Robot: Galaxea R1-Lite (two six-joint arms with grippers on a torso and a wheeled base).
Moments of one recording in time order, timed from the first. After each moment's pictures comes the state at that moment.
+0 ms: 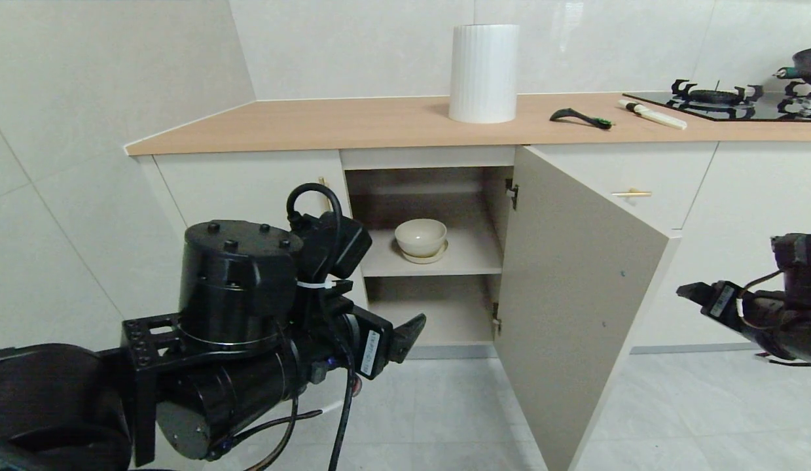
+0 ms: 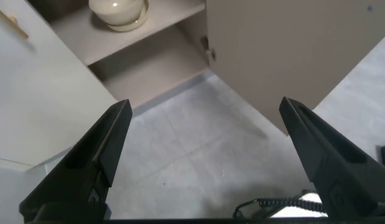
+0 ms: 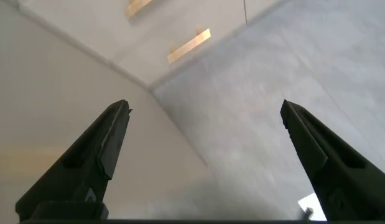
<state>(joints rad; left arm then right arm) -0.76 1.60 -0.78 -0.42 0.29 -0.04 0.00 1.68 -0.65 -0.49 -0.23 0.52</state>
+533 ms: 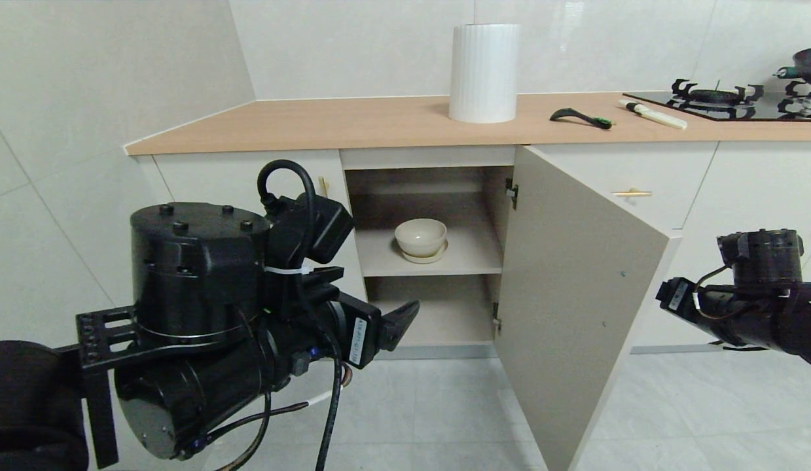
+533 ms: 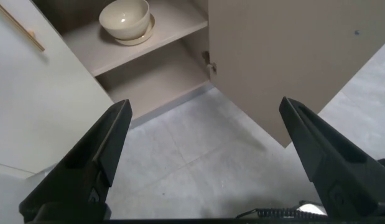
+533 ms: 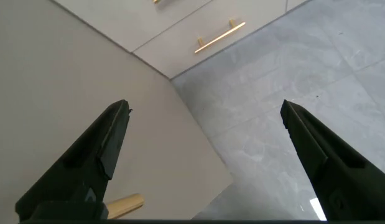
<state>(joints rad) -0.76 1.55 -0.79 -0.42 0.29 -0.04 0.04 1.82 -0.74 -0.51 -0.13 0.52</state>
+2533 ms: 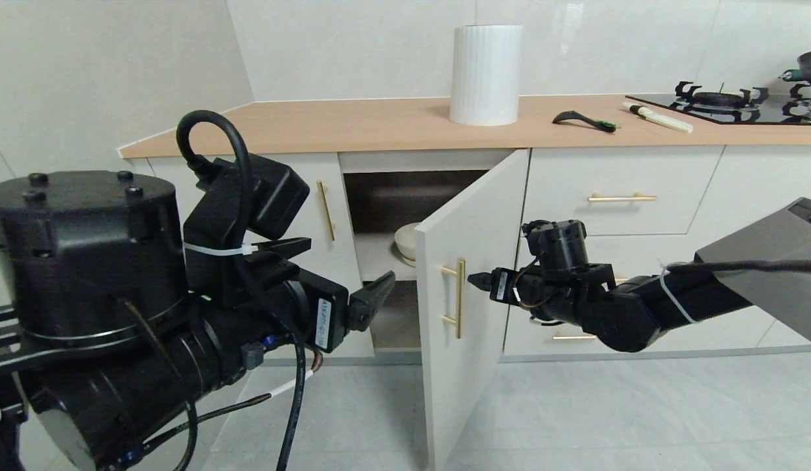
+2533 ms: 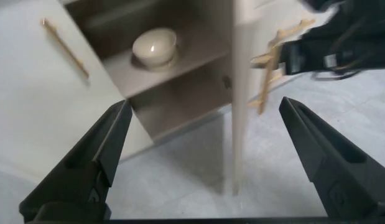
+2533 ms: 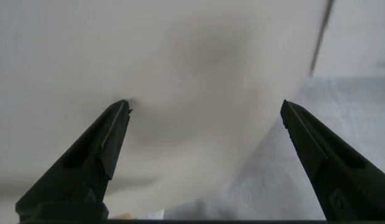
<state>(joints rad) -0.76 1.44 -0.79 -0.42 0.38 0.03 0.52 2.16 -1.21 -0.51 -0.09 0.50</state>
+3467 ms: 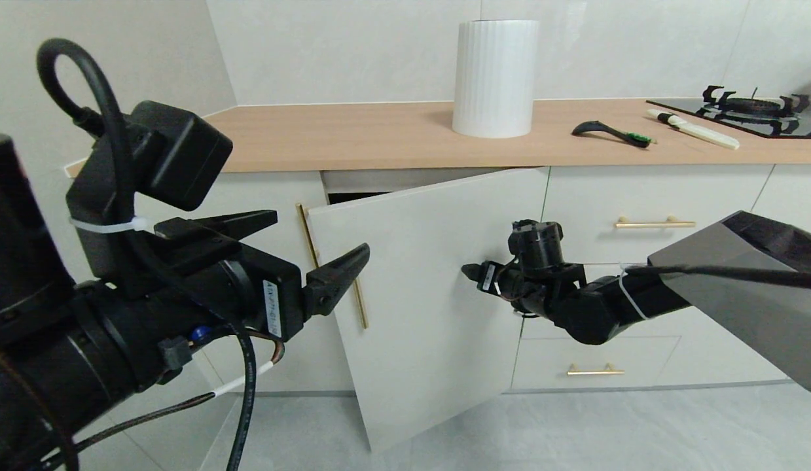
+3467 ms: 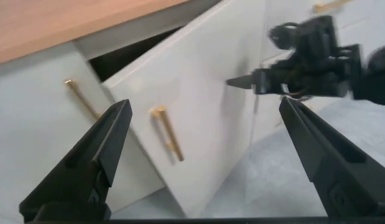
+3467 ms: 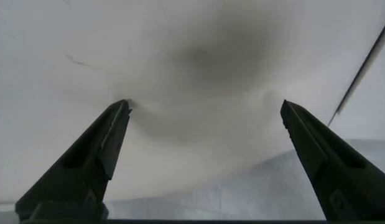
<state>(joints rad) -0.79 1.32 -0.79 -0.42 0.39 0.06 0.52 2.28 -1.36 -0.53 -0.18 0.57</state>
